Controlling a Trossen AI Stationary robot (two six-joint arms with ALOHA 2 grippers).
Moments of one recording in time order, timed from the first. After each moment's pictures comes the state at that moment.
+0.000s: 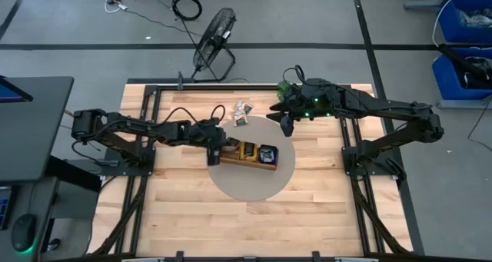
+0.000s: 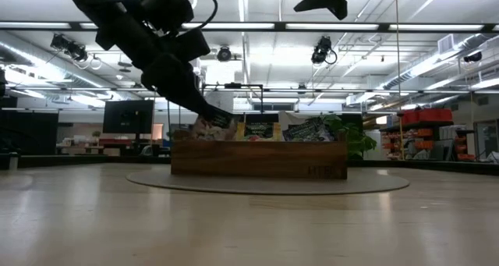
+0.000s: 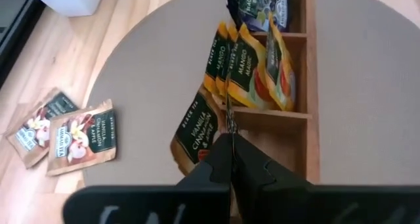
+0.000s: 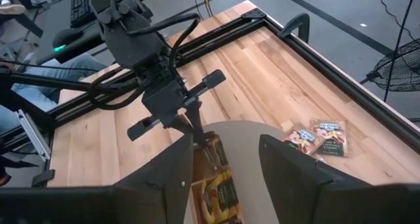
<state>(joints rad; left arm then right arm) 0.11 1.42 0.68 0.06 -0.06 0.17 -0.16 1.26 1.30 -0.54 0.01 0.33</state>
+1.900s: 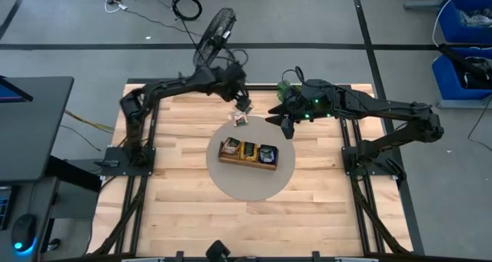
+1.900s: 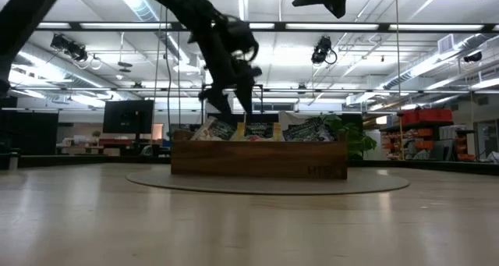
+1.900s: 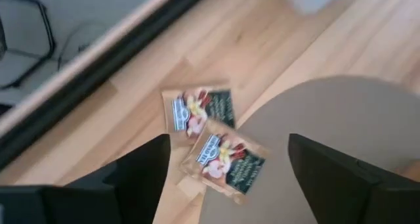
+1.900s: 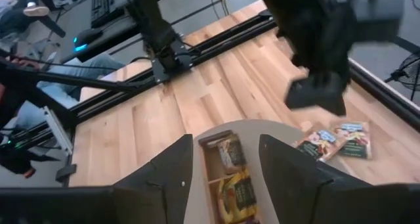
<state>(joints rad) 0.52 1.92 1.60 -0.69 -0.04 -0.28 -0.15 1.26 1.30 -0.52 -0.04 0.35</state>
